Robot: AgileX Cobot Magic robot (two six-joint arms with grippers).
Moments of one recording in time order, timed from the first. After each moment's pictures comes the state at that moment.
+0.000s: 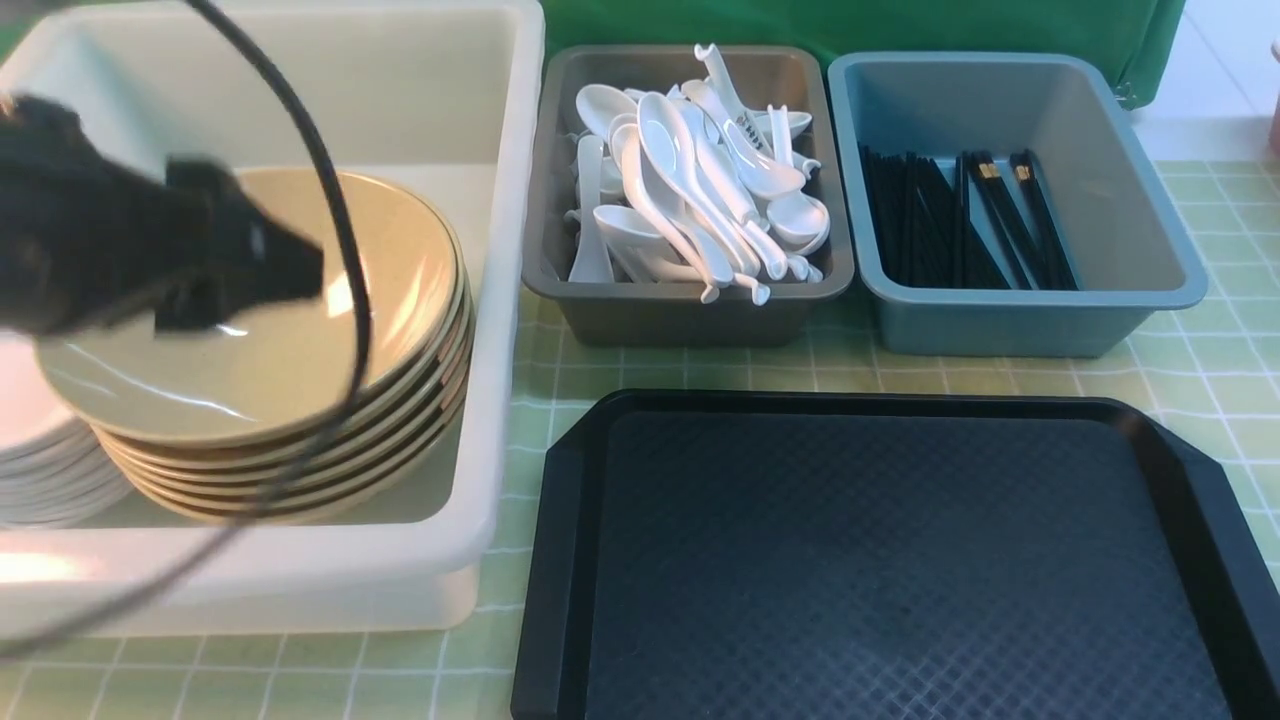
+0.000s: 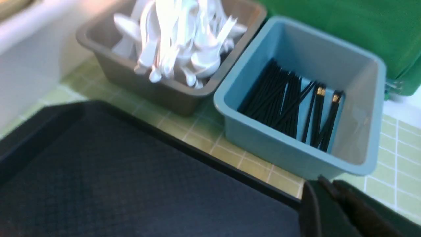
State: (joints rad) right arm 0.42 0.55 -0.64 -0.29 0.43 0.18; left arm -0.19 0.99 -1.06 -0.32 0.97 0.16
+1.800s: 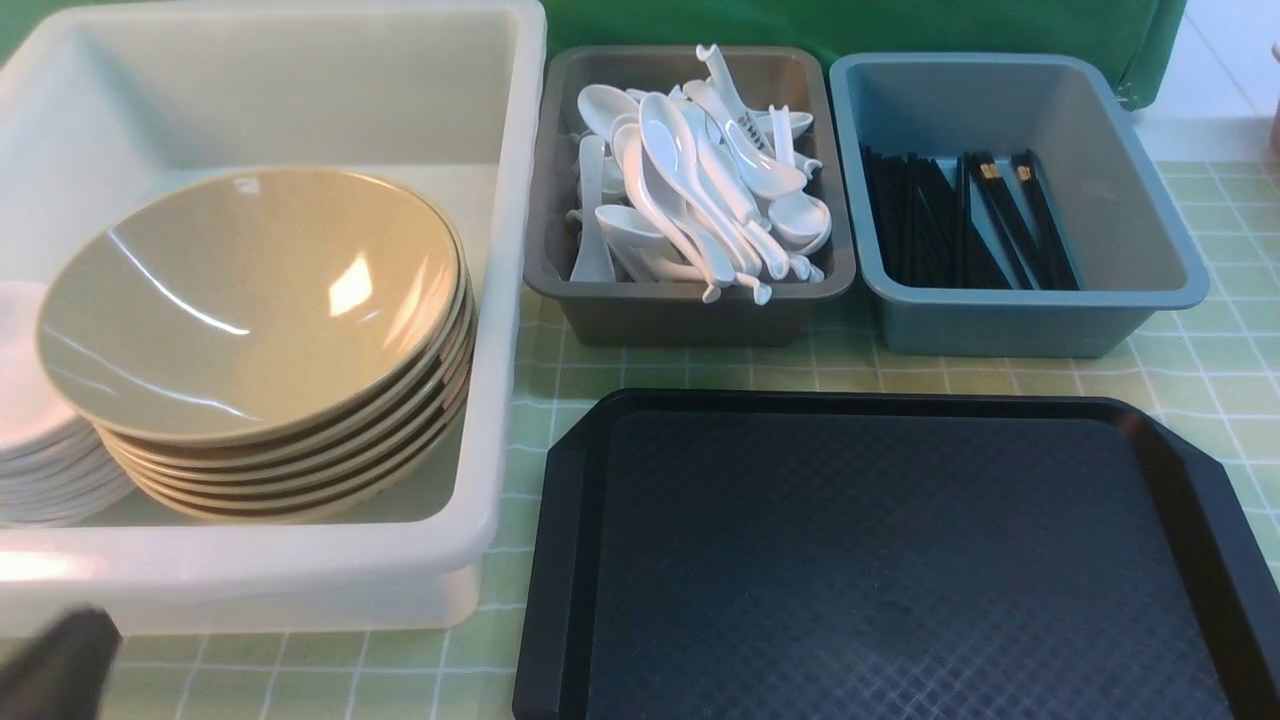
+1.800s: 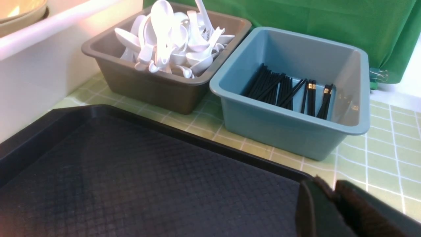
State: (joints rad) right arm 0.42 0.13 -0.37 -0.31 0.45 0.24; left arm -0.07 -0.01 0.02 0.00 0.34 -0.06
